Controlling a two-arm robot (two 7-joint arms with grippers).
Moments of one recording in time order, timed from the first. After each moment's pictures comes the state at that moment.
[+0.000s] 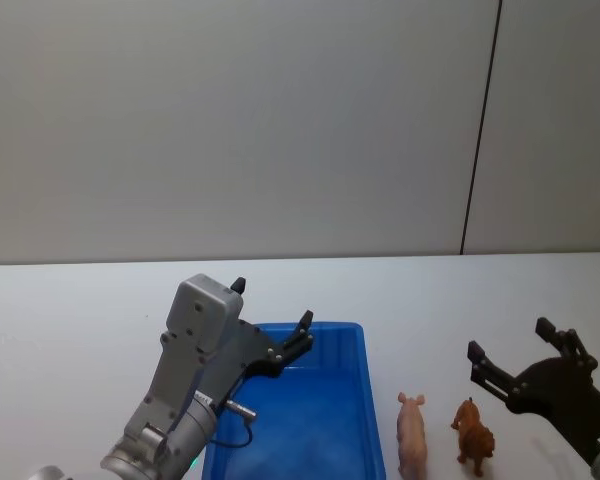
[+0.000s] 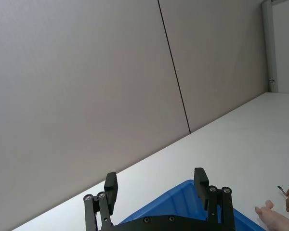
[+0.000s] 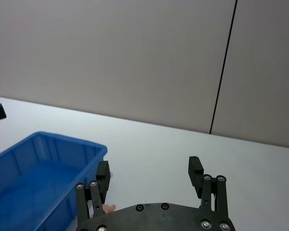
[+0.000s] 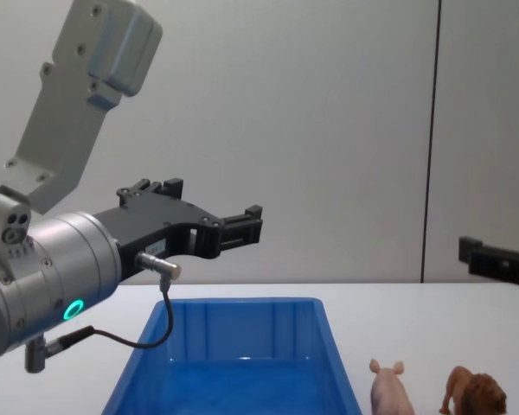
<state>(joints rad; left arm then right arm) -0.24 0.38 0.45 -1.63 -0.20 0.01 -0.01 -0.01 0.35 -0.22 -1.75 0.30 0.06 0.10</state>
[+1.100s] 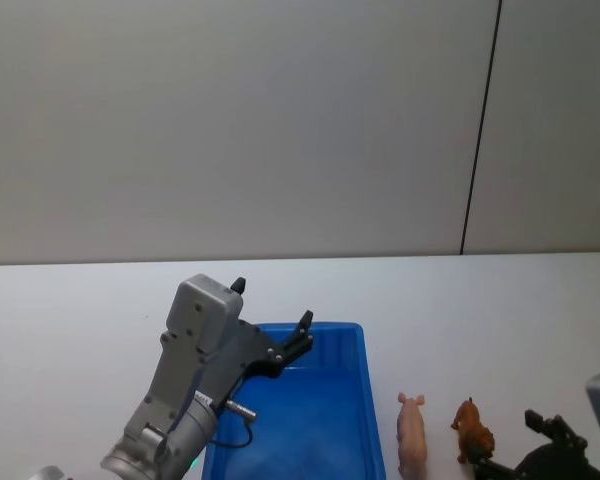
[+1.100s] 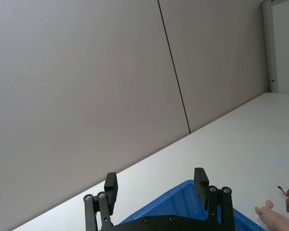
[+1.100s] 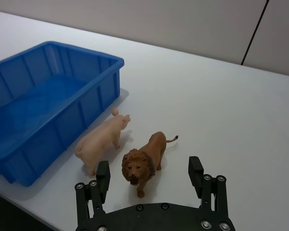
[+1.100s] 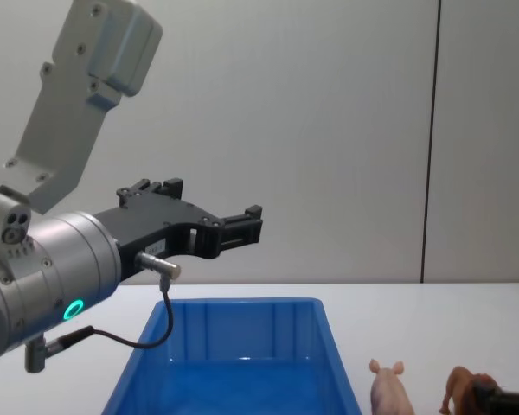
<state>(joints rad) -0.24 0.38 0.45 -1.63 -0.20 0.01 -0.01 -0.07 0.42 -0.21 -1.71 0.28 0.22 0.25</state>
